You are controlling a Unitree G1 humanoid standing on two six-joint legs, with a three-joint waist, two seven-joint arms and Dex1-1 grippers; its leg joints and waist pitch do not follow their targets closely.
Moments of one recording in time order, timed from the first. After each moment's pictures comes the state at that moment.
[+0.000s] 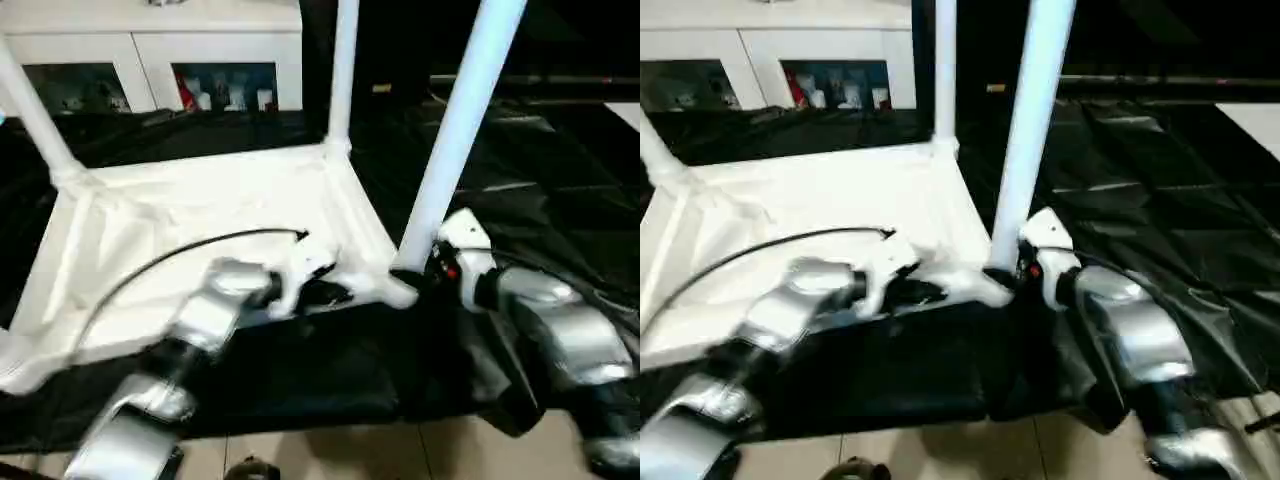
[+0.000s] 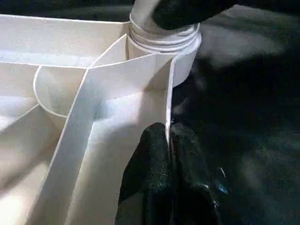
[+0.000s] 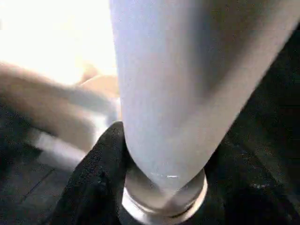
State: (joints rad) left arm -0.68 0.12 -0.27 0.65 0.05 0.26 -0.83; right arm -0.45 -0.28 0.04 0.26 0.11 0.48 0.49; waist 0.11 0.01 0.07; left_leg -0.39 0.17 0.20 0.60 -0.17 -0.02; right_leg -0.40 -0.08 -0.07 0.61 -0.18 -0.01
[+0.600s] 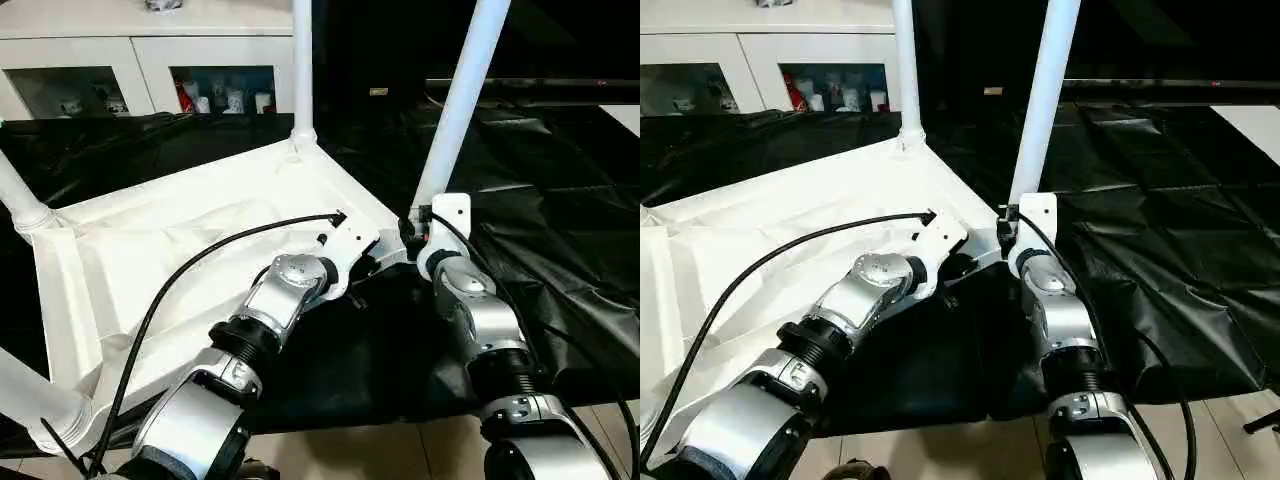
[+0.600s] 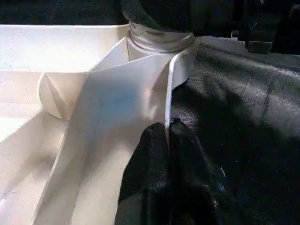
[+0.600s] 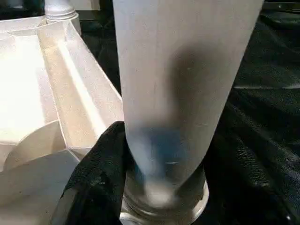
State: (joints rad) left arm -0.77 -0.02 -0.25 0.83 0.09 0.21 -0.56; right arm -0.56 -0.05 -0.07 0.56 0.05 0.22 0.05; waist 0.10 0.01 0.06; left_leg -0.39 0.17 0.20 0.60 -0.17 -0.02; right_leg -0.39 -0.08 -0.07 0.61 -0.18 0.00
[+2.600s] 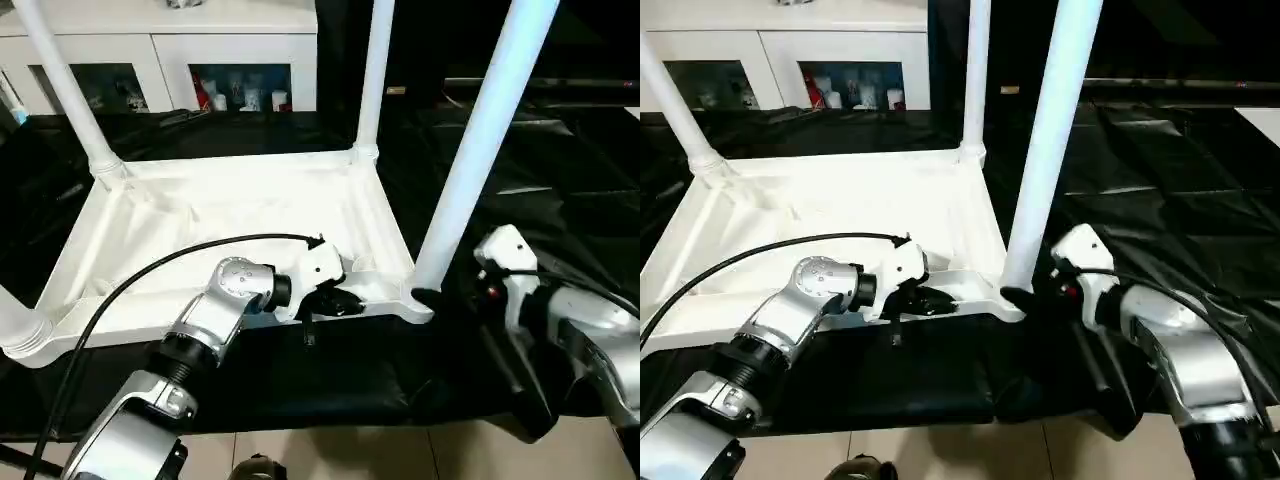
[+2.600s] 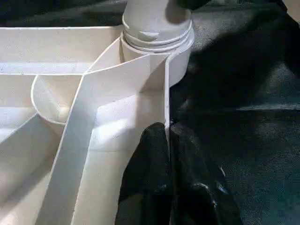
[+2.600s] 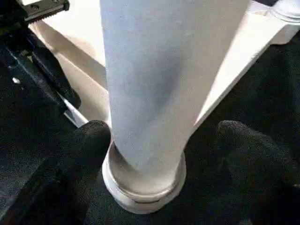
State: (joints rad) left arm -0.62 0.22 -0.33 0.59 0.03 0.06 -1.11; right arm -0.24 -0.57 0.05 -0.01 0.22 0.44 0.83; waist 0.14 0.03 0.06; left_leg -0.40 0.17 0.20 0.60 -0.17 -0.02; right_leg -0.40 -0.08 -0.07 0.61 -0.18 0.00
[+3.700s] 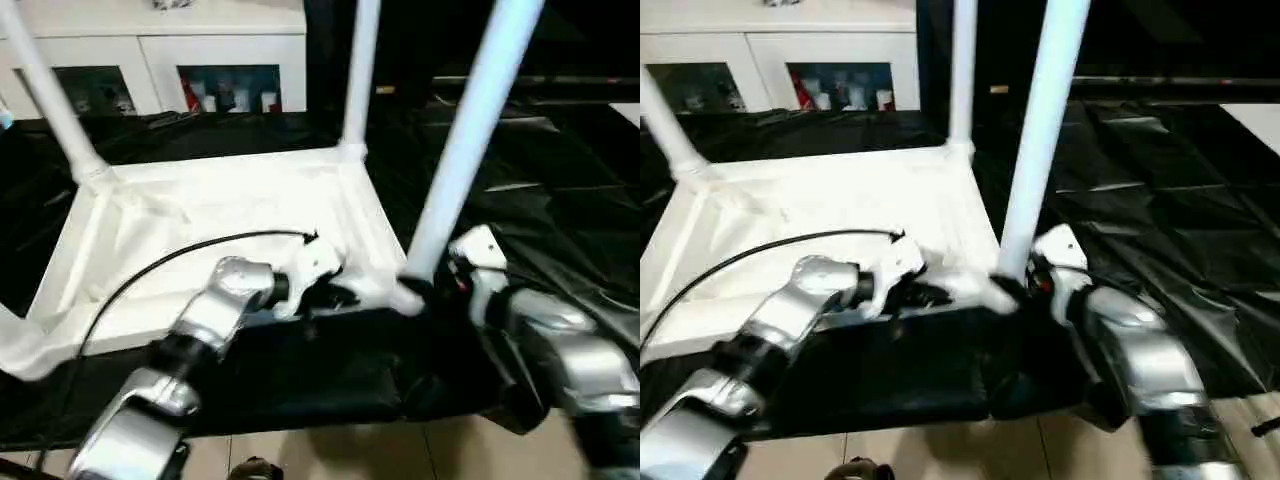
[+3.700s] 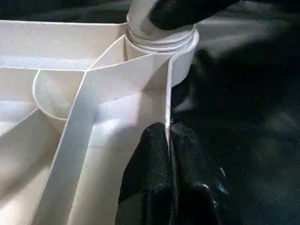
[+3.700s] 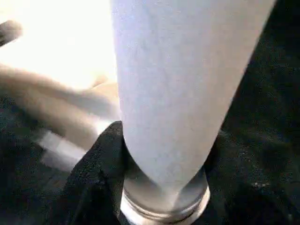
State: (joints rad) left arm -0.69 0.13 -0.29 0.71 0.07 0.14 -0.90; right arm -0.33 -0.29 0.01 0.22 0.16 0.35 0.49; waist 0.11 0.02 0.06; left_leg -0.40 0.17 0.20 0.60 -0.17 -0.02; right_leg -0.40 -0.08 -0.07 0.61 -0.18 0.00
